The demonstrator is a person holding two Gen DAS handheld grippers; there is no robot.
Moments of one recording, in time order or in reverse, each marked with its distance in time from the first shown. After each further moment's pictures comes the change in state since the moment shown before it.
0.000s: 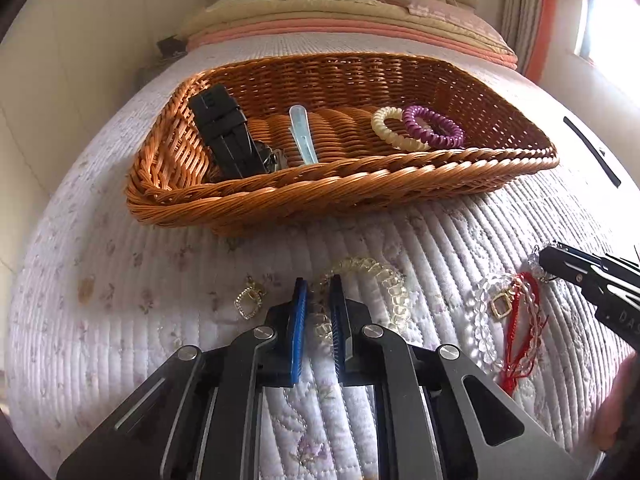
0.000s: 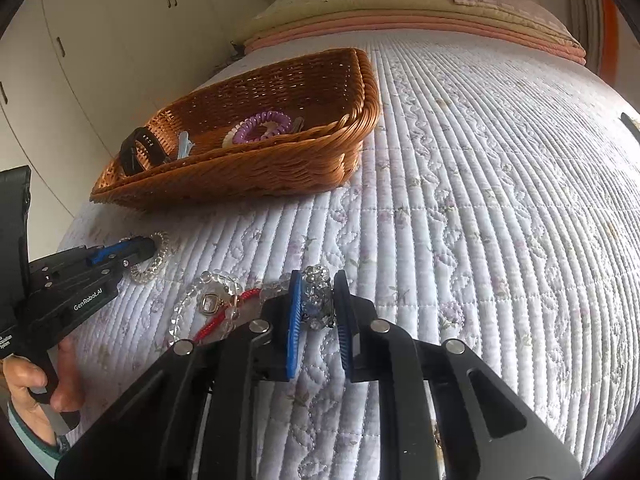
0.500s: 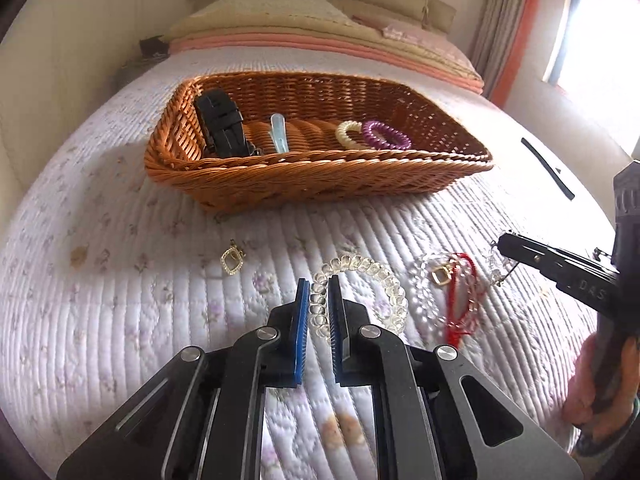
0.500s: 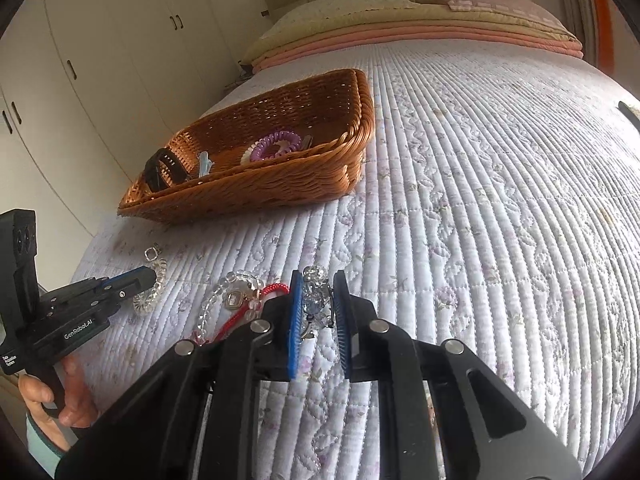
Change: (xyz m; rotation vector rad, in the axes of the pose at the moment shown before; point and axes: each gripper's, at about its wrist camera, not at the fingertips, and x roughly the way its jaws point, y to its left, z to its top) left arm -0.043 0.011 -0.033 -0.041 -0.065 -0.172; right arm -0.037 -0.013 -0.013 0.035 -0.059 0.060
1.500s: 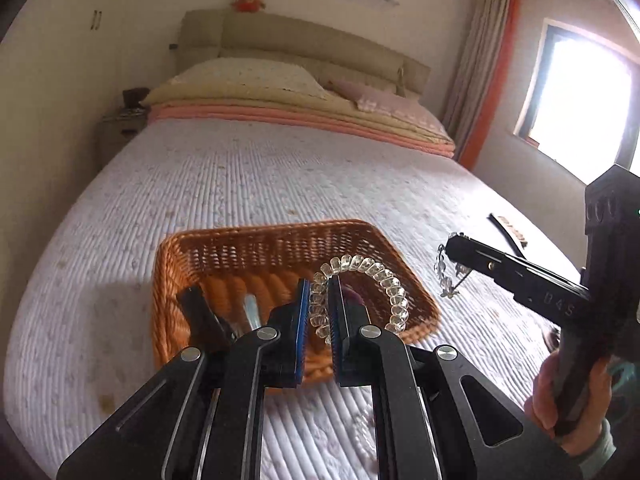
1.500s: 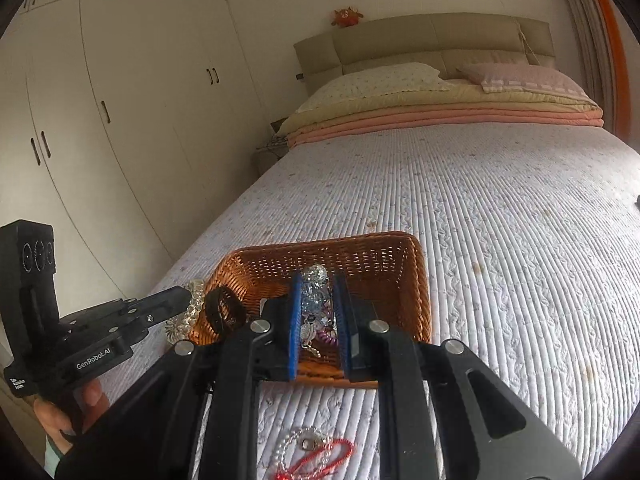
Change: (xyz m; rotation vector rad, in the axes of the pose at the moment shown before) left arm -0.041 -0.006 0.132 -0.002 -0.188 -0.077; right arm -0.033 0.055 0.129 -0.068 -0.200 0.073
